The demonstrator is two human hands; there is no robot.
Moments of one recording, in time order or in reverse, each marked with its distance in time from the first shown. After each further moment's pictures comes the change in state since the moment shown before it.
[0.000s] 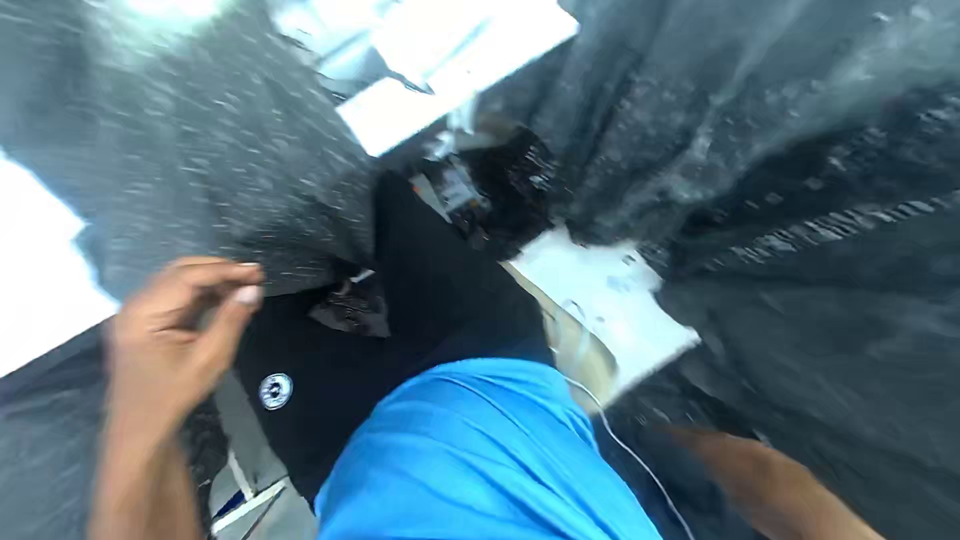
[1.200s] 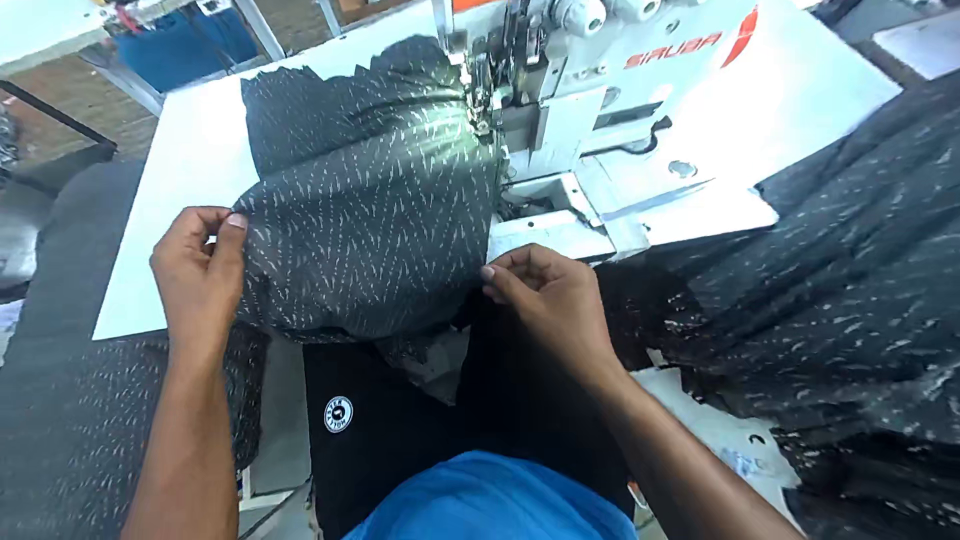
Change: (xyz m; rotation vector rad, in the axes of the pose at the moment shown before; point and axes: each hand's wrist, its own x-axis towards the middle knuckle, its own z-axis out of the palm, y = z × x) left_hand 0.033 -0.045 -0.101 0.307 0.611 -0.388; right_hand 0.077 -0.300 -0.235 0.931 0.816 -1.172
